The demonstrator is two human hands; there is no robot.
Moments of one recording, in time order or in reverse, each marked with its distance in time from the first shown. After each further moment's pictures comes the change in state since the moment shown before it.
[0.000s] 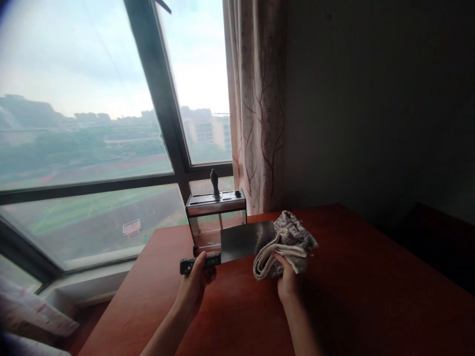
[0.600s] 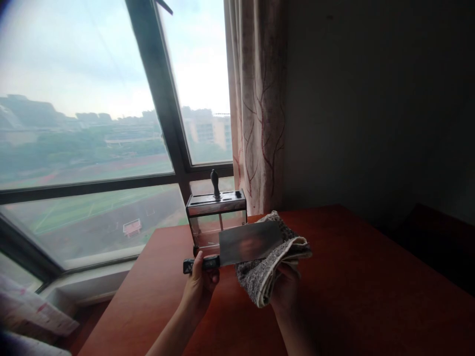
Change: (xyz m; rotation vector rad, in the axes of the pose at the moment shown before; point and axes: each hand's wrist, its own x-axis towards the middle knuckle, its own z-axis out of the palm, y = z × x) left_hand -0.004 -0.008 0.014 -0.330 0.128 -0.146; right_hand -0.026 -0.009 0.006 0.372 -0.278 0.398
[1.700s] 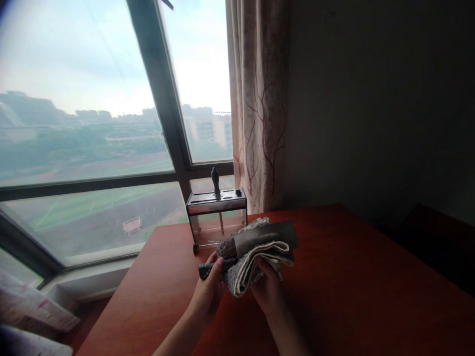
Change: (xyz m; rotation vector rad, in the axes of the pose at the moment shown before) left_hand -0.021 -0.014 0.011 0.057 -0.134 -0.044; right_hand -0.003 0.031 0.021 0.011 0.028 0.058
